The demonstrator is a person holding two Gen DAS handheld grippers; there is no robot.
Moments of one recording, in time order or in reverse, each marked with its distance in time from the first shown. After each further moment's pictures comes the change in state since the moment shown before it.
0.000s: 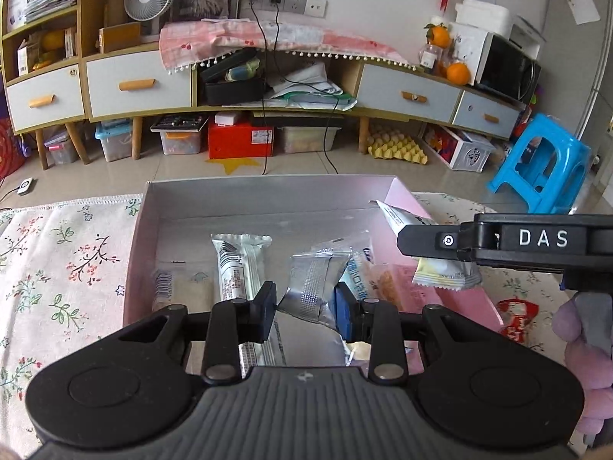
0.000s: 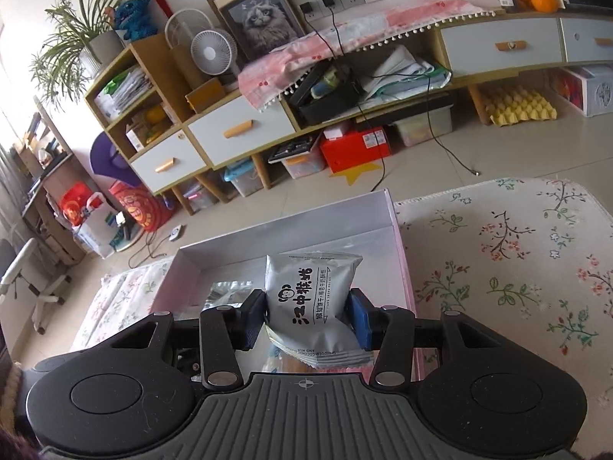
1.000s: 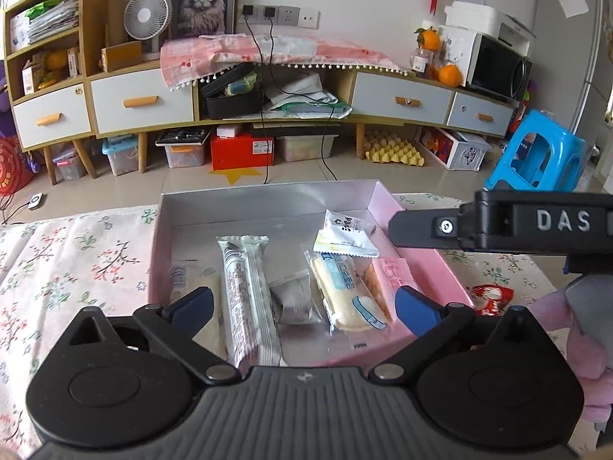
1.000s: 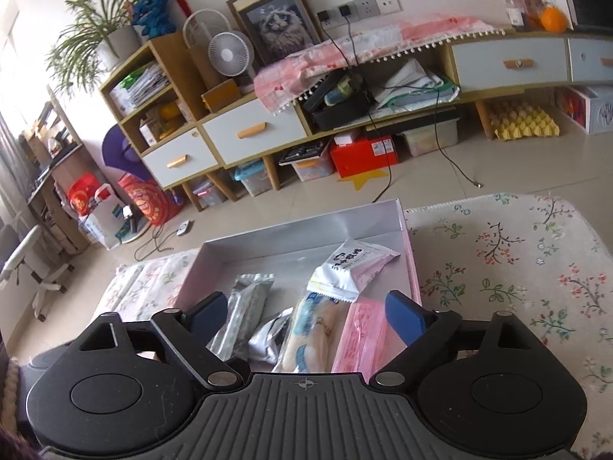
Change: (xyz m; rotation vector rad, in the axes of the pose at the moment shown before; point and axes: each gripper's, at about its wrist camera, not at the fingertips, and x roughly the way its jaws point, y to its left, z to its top) left arm -0.038 -0.012 0.001 0.037 -0.017 0.026; right arm -0.044 0.023 -0.001 -0.060 -0.007 0.003
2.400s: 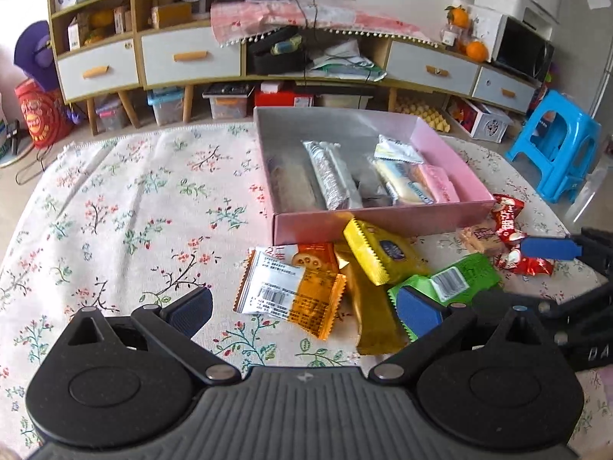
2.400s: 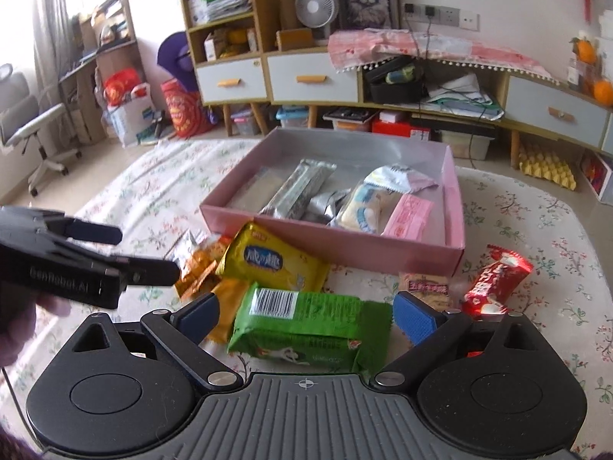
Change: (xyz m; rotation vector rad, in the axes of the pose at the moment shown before) left arm -0.052 0.046 -0.066 -0.054 0.105 0.066; right arm -0.048 0.059 -0.109 -0.340 0.089 -0.026
